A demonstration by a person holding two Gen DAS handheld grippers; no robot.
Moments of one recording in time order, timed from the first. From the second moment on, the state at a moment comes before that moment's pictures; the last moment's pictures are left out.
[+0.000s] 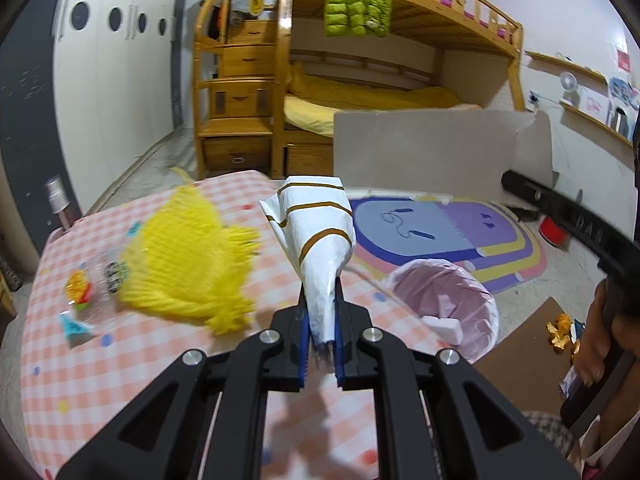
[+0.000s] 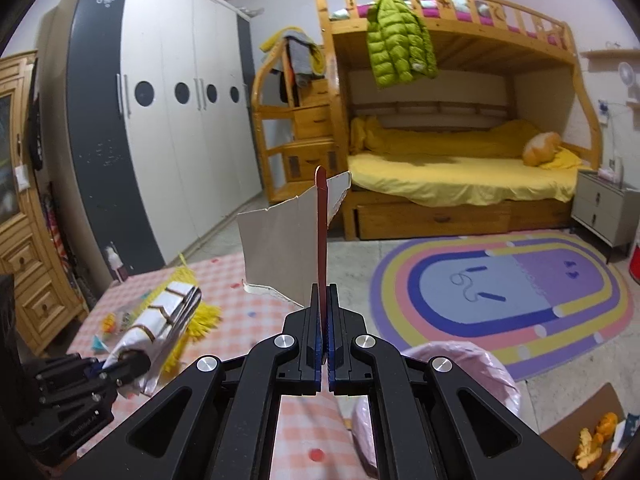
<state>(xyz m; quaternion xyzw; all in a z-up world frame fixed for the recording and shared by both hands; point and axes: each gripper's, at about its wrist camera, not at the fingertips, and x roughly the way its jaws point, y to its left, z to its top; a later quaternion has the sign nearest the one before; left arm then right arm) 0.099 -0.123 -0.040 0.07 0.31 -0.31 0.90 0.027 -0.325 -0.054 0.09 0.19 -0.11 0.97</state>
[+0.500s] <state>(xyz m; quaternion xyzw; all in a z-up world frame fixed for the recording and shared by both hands) 0.082 -0.250 -0.074 0.13 0.33 -0.40 0.84 -0.032 -0.414 -0.101 0.12 0.23 -0.24 0.93</state>
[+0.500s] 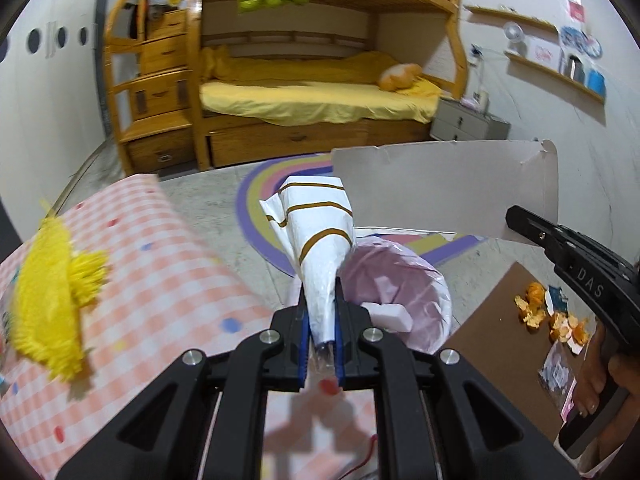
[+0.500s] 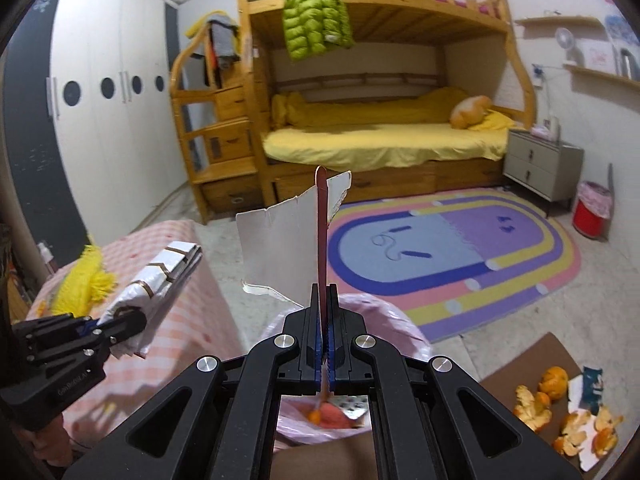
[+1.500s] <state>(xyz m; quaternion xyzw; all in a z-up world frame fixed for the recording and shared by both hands) 0.115 -0.247 -0.048 0.10 0.33 -0.37 0.87 -0.012 -0.421 -0.116 0.12 0.30 -0.25 0.91</state>
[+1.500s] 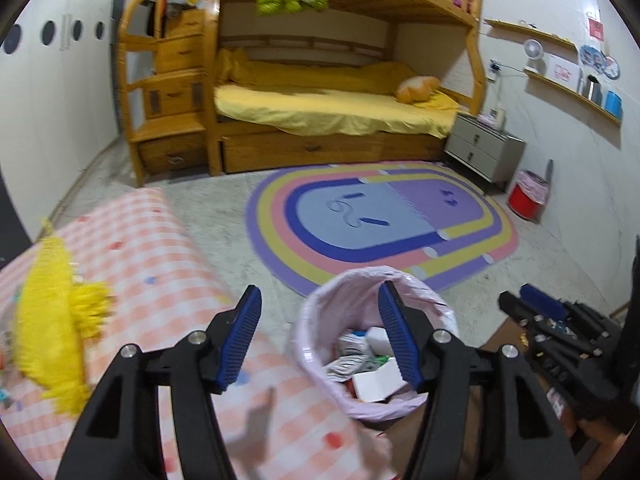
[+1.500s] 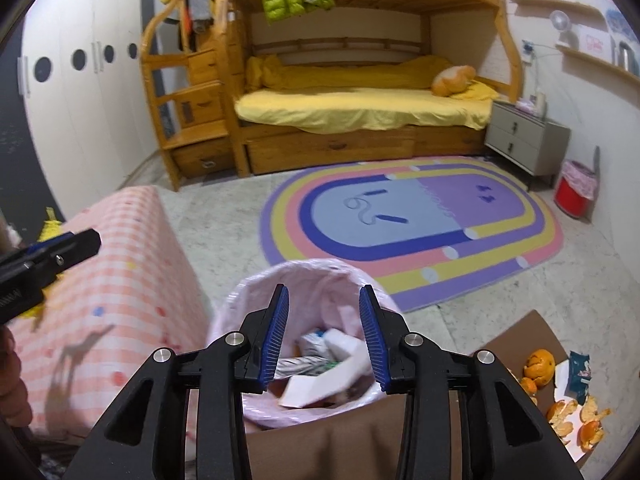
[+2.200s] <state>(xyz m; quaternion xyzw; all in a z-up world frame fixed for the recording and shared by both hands) 0.155 -0.027 -0.024 0.06 0.32 -0.18 0.93 0.112 -0.235 -0.041 0.07 0.29 -0.01 0.95</state>
